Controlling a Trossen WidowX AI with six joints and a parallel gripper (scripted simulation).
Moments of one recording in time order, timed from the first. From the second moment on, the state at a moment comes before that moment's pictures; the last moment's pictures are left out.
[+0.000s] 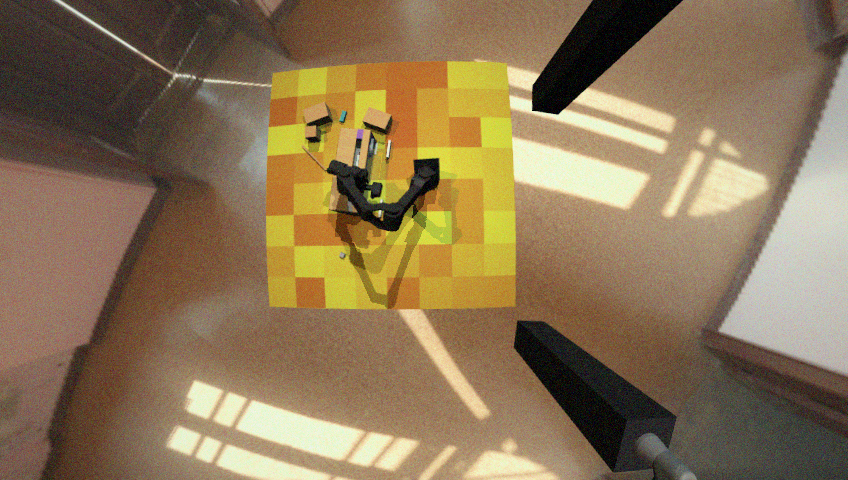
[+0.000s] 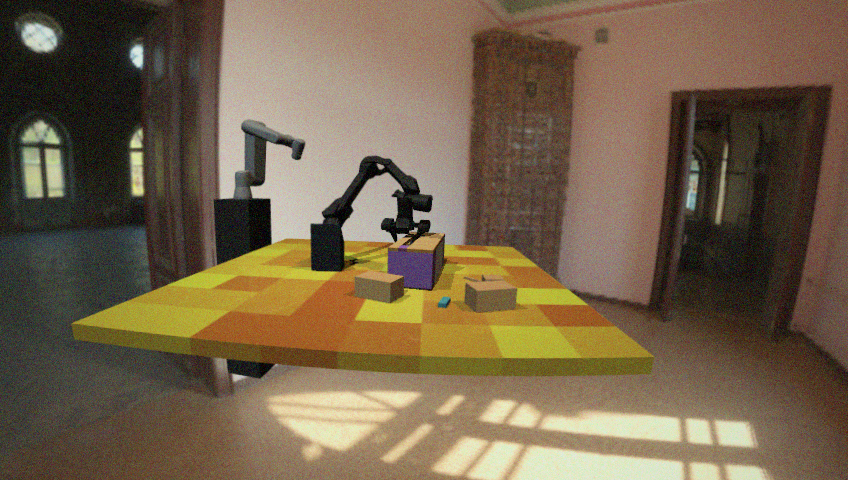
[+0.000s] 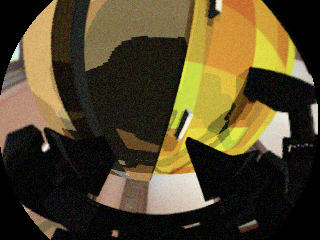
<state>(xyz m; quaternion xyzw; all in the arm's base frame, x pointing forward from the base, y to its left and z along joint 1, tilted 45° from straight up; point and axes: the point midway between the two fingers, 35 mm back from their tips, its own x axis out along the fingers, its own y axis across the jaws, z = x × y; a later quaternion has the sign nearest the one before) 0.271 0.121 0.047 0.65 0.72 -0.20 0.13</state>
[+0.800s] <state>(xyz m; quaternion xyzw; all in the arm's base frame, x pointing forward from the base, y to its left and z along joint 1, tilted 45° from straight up) 0.281 0.092 0.088 0.65 0.72 -0.20 0.13</state>
